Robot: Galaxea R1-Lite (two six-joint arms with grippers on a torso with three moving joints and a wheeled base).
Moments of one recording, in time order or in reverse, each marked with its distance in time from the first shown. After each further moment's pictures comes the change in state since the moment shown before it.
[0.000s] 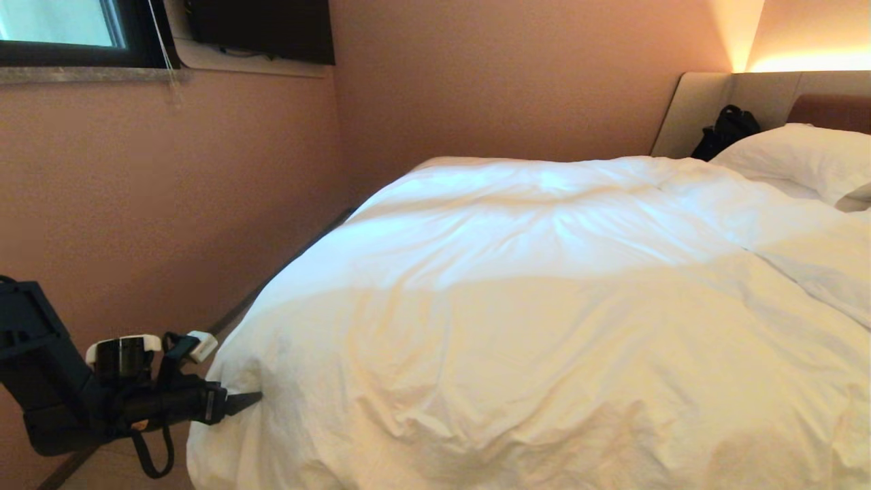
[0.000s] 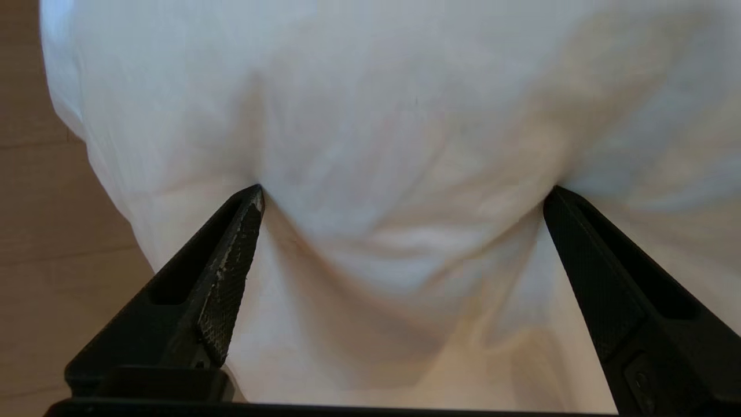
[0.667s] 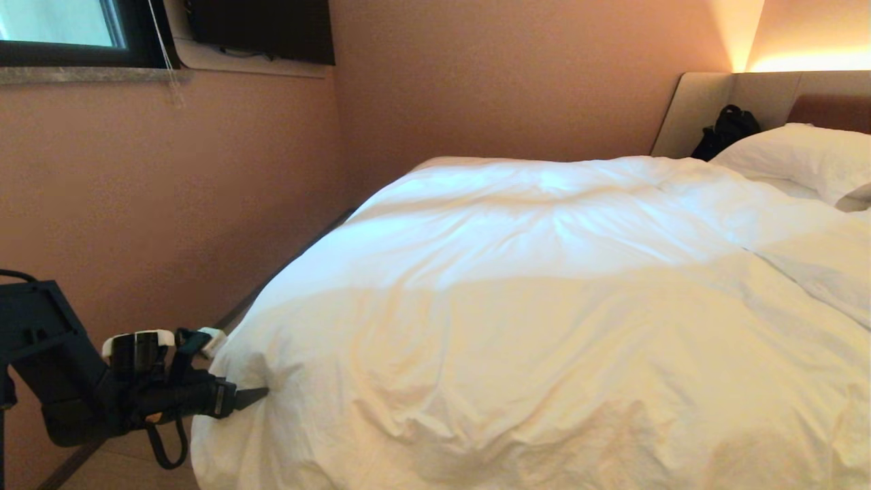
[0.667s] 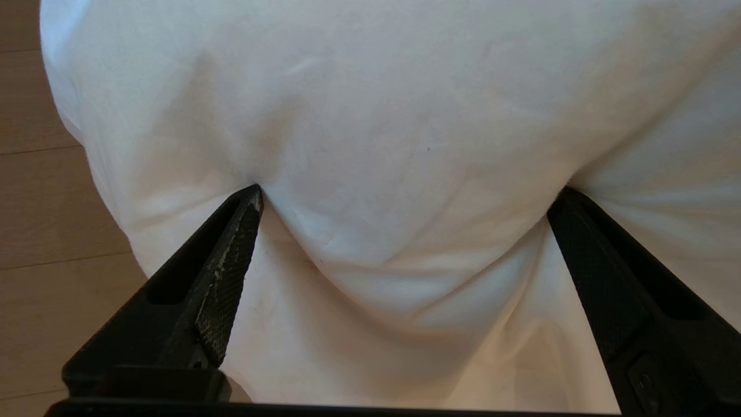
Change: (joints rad) left arm -0.032 0.030 -0.051 0.011 0.055 -0.003; right arm 0.000 0.000 0.000 0.000 0.000 0.000
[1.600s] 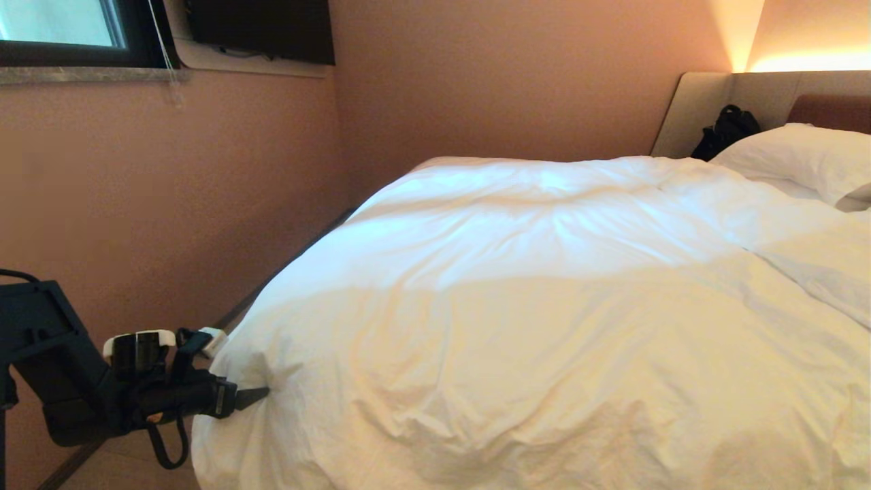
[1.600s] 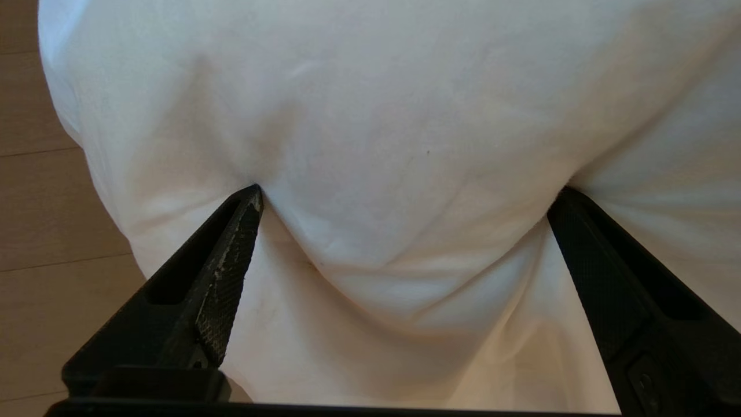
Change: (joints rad) left arm -0.003 0.002 -0.001 -0.002 0.000 0.001; right arm 0.000 0.000 0.000 0.000 0.000 0.000
